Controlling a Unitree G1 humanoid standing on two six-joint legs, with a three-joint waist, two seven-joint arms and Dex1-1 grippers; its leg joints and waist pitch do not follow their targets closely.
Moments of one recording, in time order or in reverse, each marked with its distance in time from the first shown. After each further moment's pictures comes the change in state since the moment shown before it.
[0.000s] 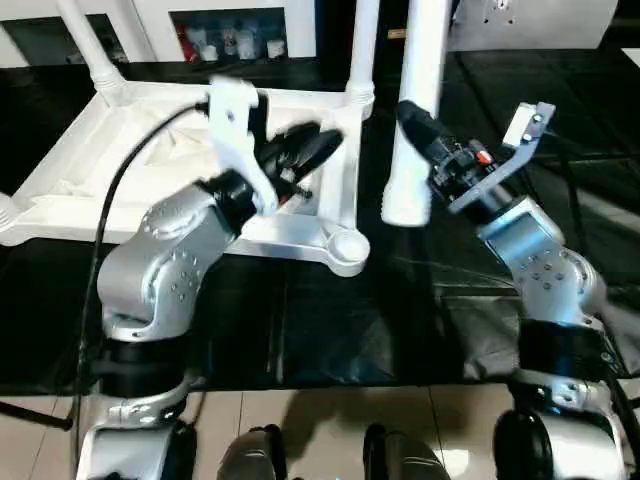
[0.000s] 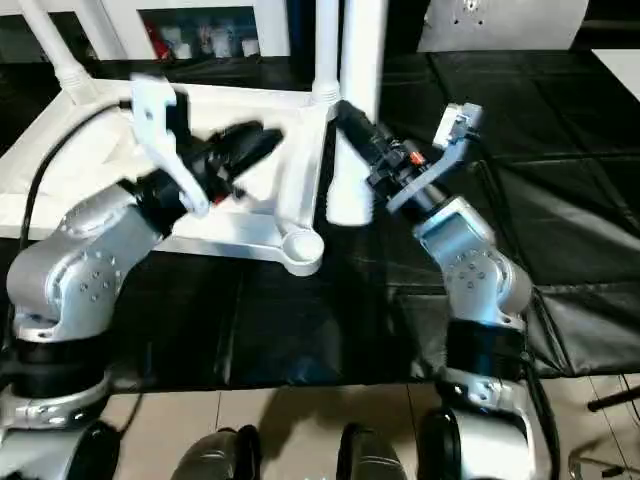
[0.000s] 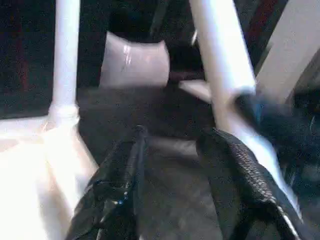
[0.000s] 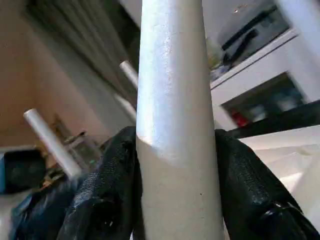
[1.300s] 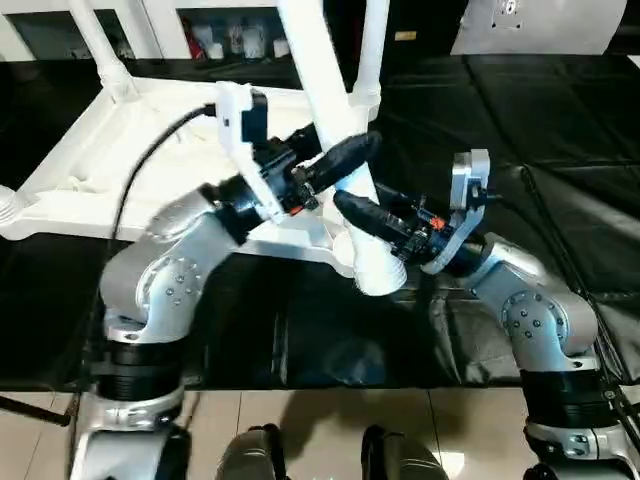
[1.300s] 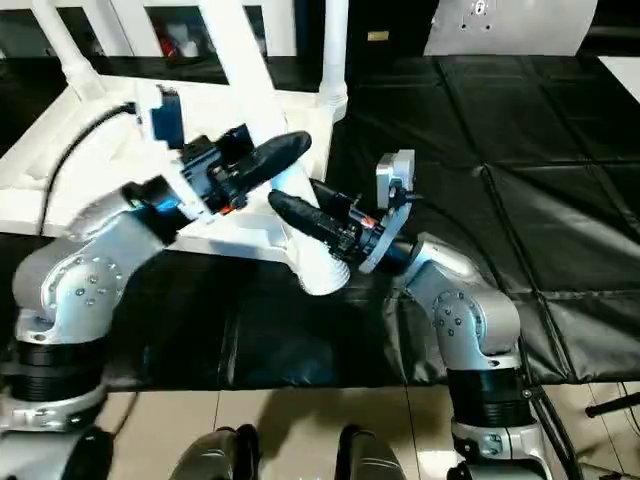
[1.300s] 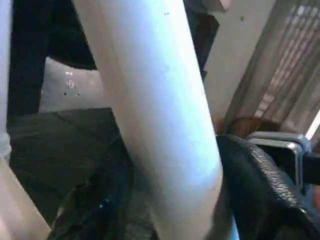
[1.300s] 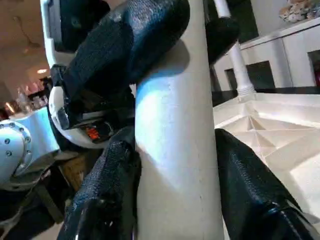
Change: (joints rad) left arm 0.039 0.082 -0.098 0.021 -0.078 -0.133 -0.216; right arm 0.170 -0.094 0.311 -0.153 -0.106 -0.116 0.217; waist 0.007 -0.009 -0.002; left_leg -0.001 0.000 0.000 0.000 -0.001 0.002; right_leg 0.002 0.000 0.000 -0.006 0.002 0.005
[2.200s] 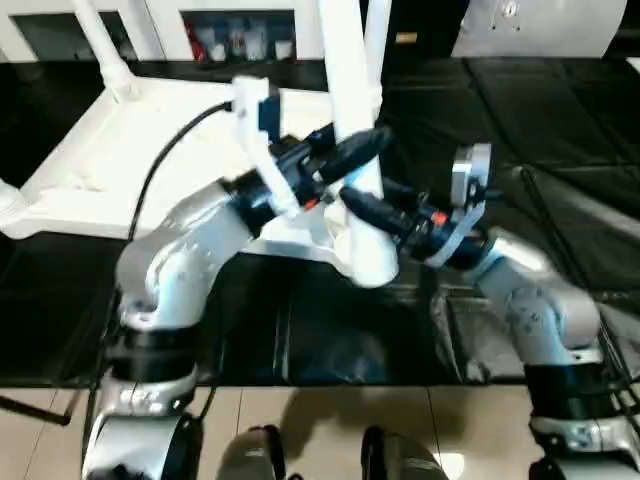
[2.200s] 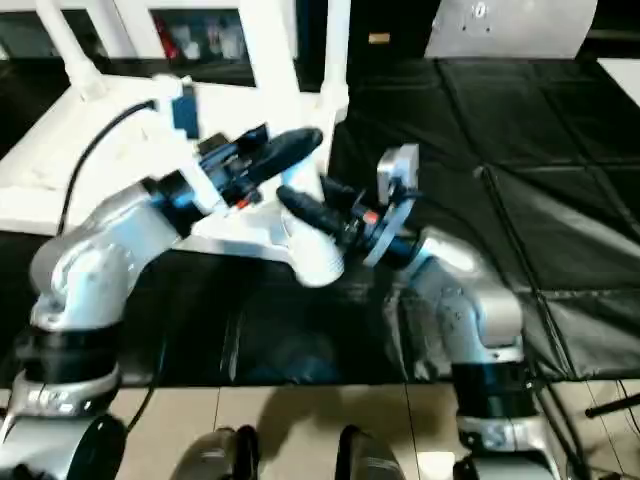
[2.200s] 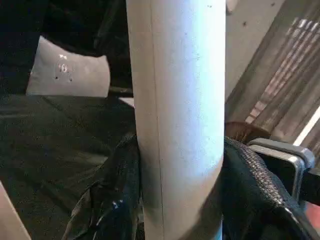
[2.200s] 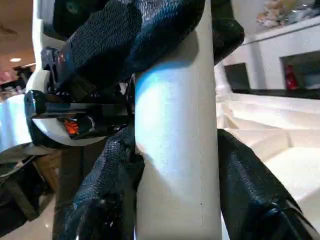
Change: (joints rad) left arm -0.077 -0.046 0.021 0.086 -0.061 0.103 0.120; right arm -0.032 -0.032 0.004 0.050 -0.040 -0.041 -0.037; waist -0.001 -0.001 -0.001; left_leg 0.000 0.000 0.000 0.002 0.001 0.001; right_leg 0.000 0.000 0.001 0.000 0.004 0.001
